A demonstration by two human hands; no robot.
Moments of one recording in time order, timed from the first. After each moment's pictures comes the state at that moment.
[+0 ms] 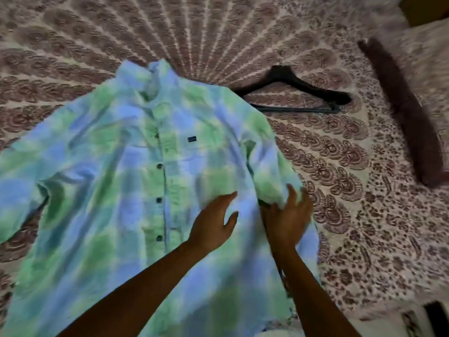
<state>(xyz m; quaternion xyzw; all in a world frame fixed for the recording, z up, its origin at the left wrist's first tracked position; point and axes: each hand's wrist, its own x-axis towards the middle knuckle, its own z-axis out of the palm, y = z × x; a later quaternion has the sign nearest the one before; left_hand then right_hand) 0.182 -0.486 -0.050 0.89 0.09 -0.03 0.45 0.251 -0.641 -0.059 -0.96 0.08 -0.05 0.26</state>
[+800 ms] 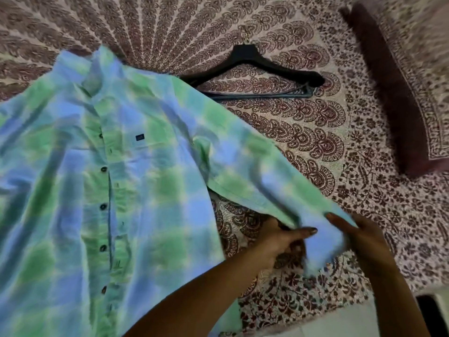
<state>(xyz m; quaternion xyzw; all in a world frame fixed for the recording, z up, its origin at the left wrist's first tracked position) 0.275 -0.701 -0.042 0.45 0.28 -0.33 0.78 0.327 -0.877 -0.010 -0.81 0.18 0.22 0.51</state>
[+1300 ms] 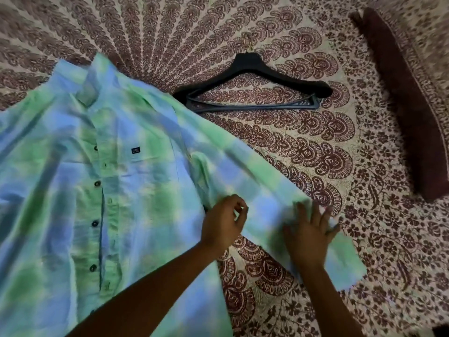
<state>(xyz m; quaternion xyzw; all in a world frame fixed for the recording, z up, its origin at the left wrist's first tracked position) 0.304 -0.604 -0.080 0.88 0.17 -0.03 0.45 0.344 -0.788 -0.083 -0.99 -0.01 0.15 0.04</state>
